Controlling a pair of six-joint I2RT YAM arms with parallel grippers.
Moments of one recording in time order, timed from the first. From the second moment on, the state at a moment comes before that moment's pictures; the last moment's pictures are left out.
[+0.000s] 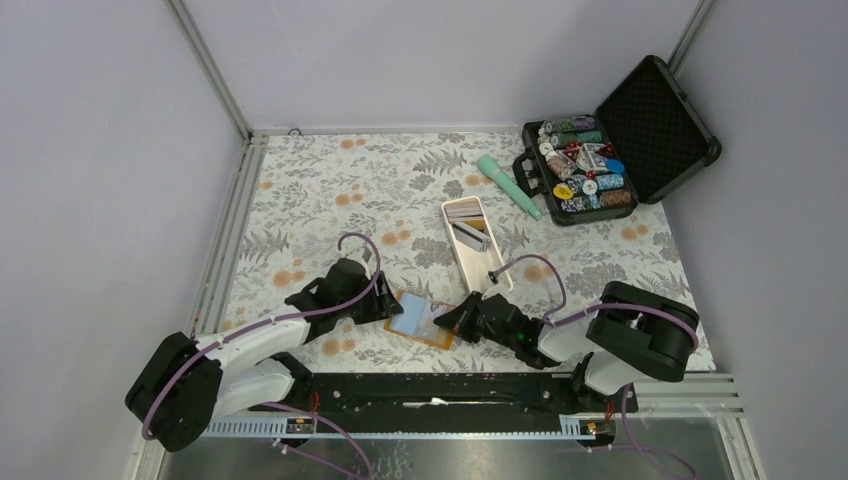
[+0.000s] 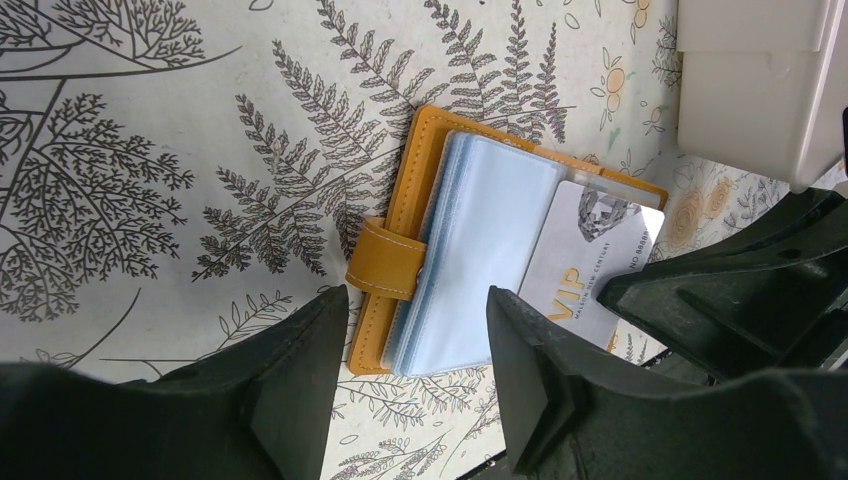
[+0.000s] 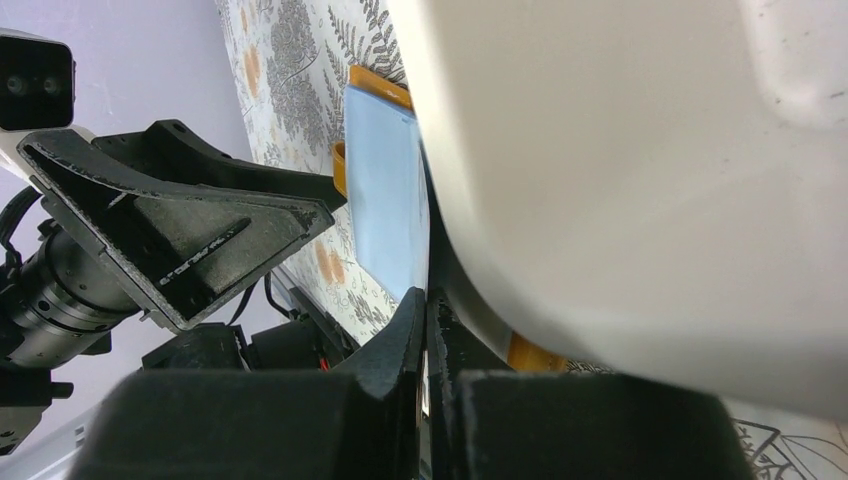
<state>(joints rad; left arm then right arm) -0.64 1.07 0.36 -0.11 0.12 -0.82 1.05 1.52 0.22 0.78 0.12 1.43</state>
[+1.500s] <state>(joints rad) -0.64 1.06 0.35 -0.11 0.14 -0.81 1.08 1.63 0.25 0.90 0.17 1.43</state>
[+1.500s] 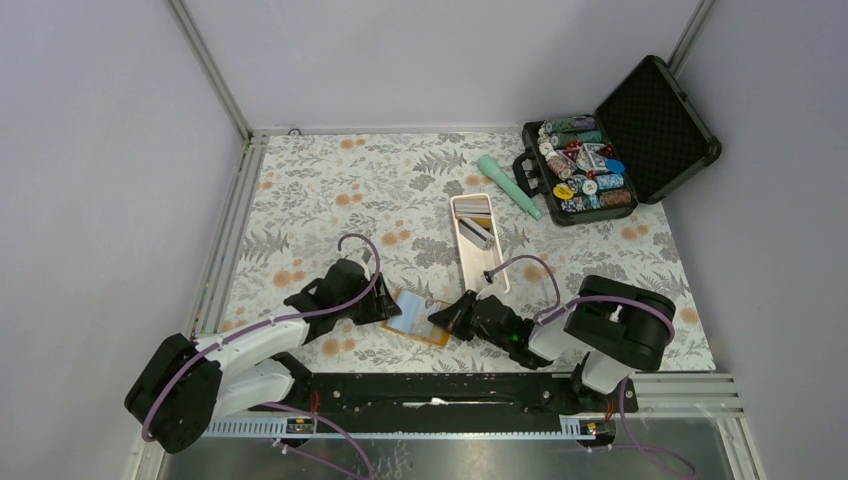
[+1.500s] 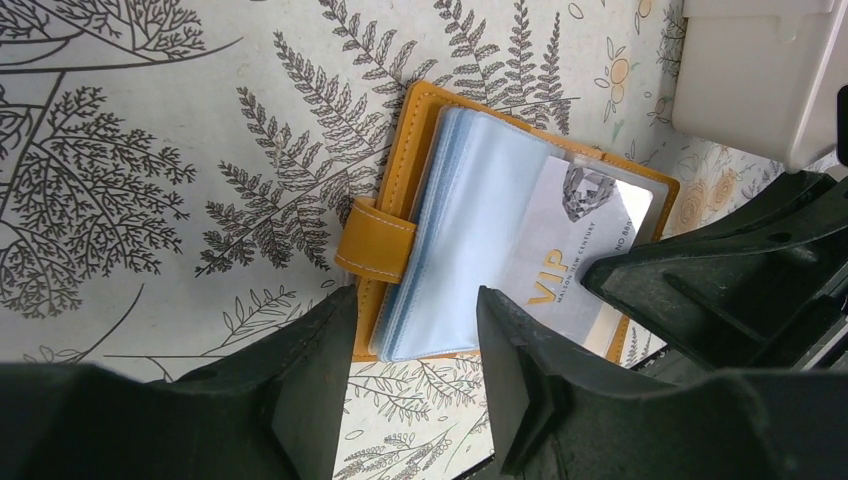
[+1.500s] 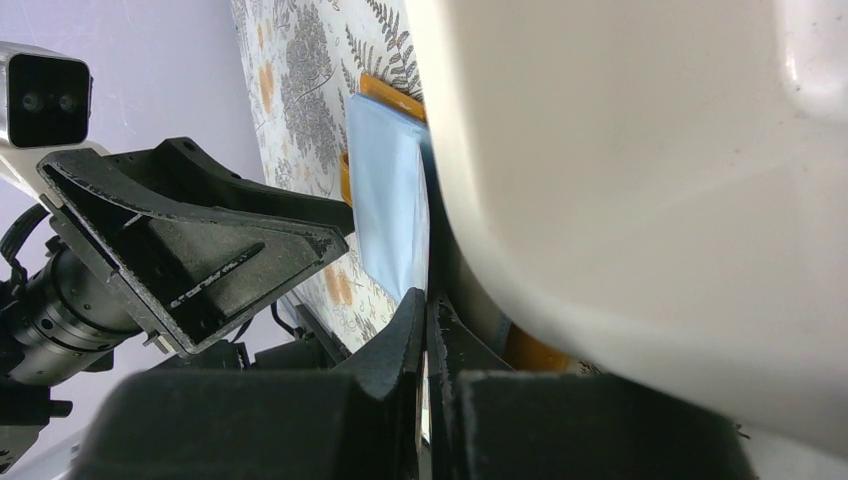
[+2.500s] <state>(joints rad) -0.64 1.06 0.34 -0.13 0.13 -0.80 1.08 1.63 0.26 0.87 0.19 1.44</state>
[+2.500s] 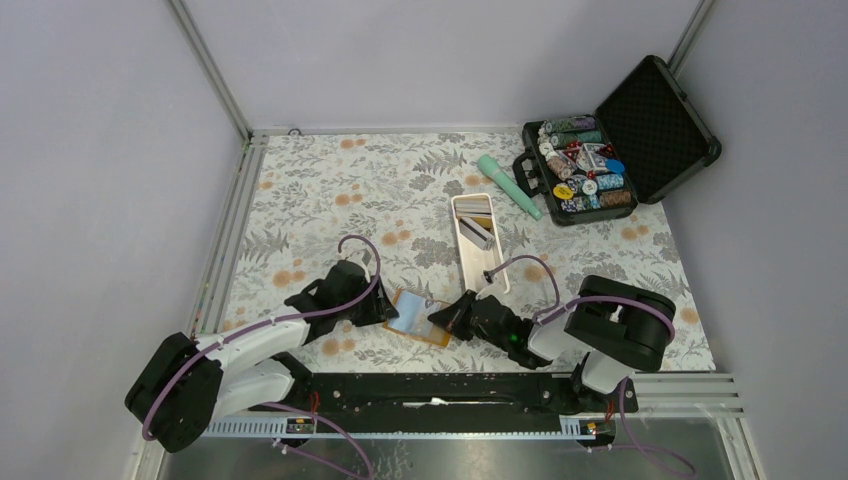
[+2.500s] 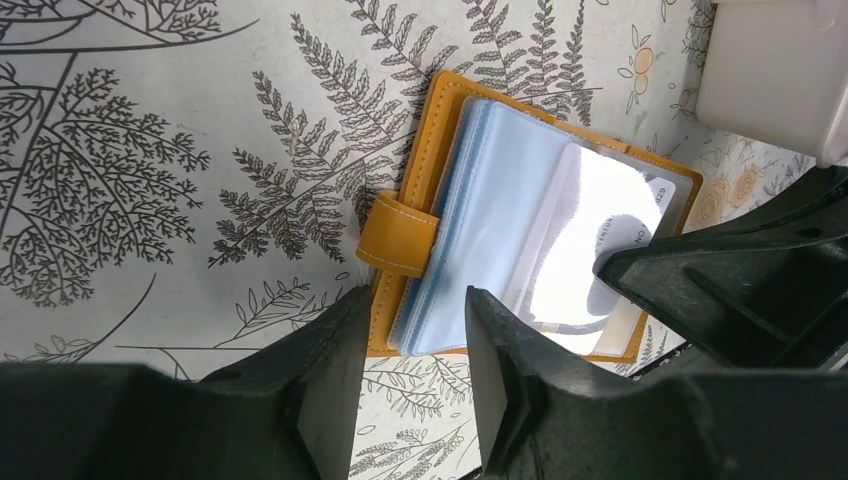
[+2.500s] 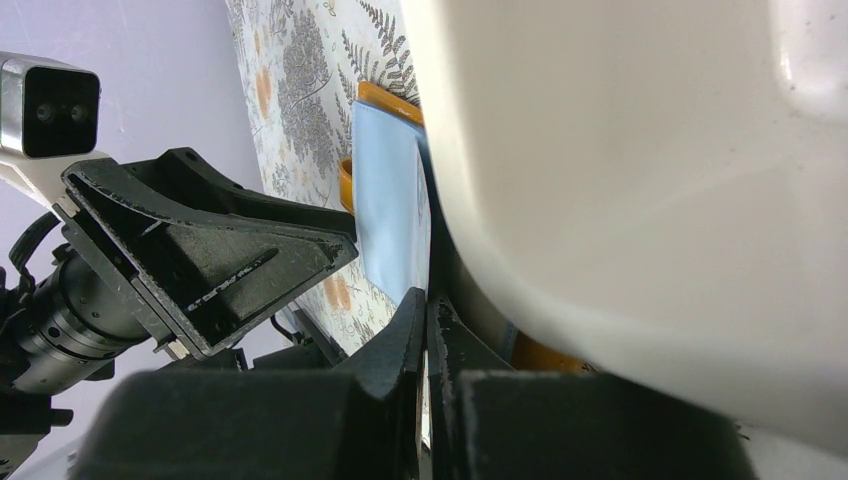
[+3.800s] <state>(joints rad) -0.64 1.06 0.34 -0.13 0.13 -0.79 1.09 1.68 0.29 0.89 0.19 1.43</state>
